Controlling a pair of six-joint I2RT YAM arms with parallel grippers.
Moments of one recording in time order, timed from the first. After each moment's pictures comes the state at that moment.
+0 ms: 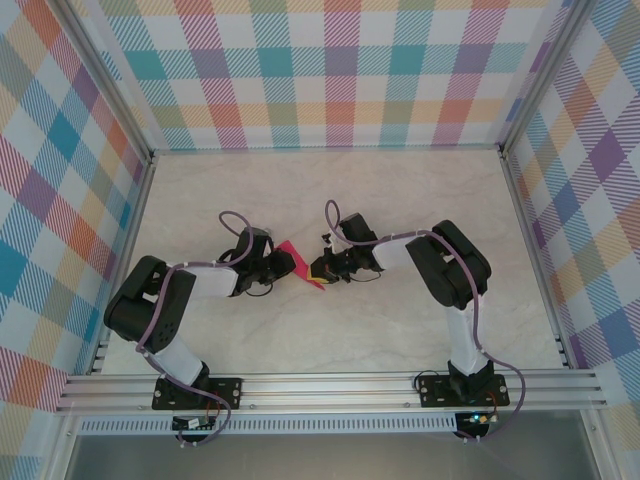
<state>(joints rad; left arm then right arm) -0.42 1.65 0.64 0.21 0.27 -0.84 0.62 2.07 1.07 0.07 -0.83 0.81</state>
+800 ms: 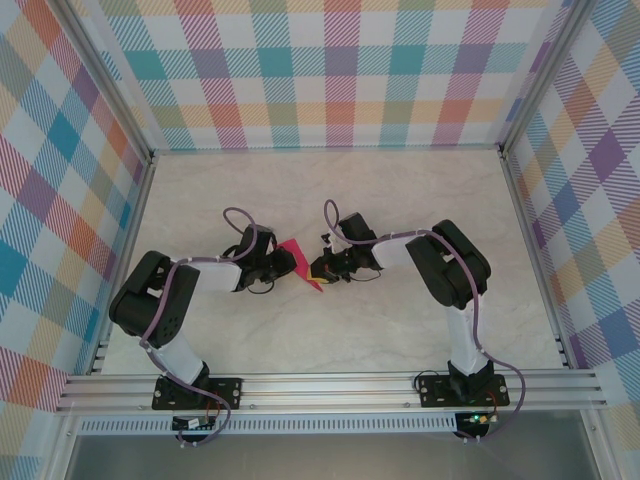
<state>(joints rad) -0.42 1.68 0.69 0.15 0.24 -0.81 0.62 2.07 1.08 0.04 -0.83 0.78</state>
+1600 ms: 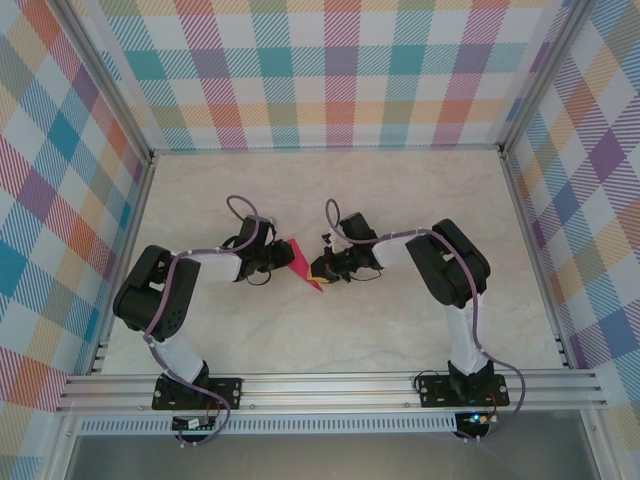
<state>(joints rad) -0.39 1.74 0.78 0.10 0.22 -0.63 0.61 2.08 1.08 0.04 -0.86 0.81</state>
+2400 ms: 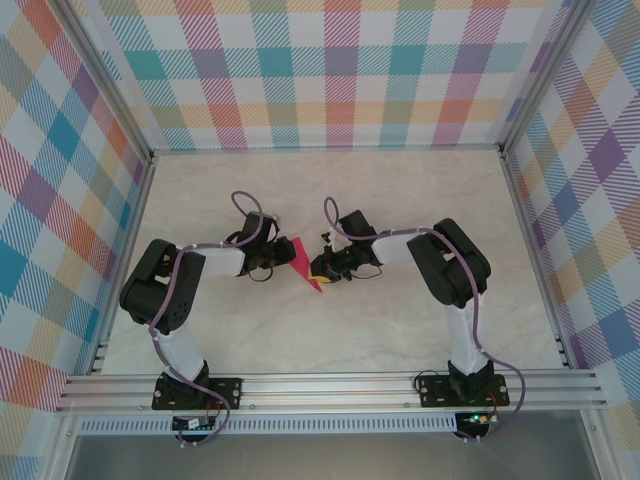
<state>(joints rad) -0.38 1.79 0.84 0.08 0.23 -0.59 0.60 2.07 1.12 -0.06 -0.87 0.74</state>
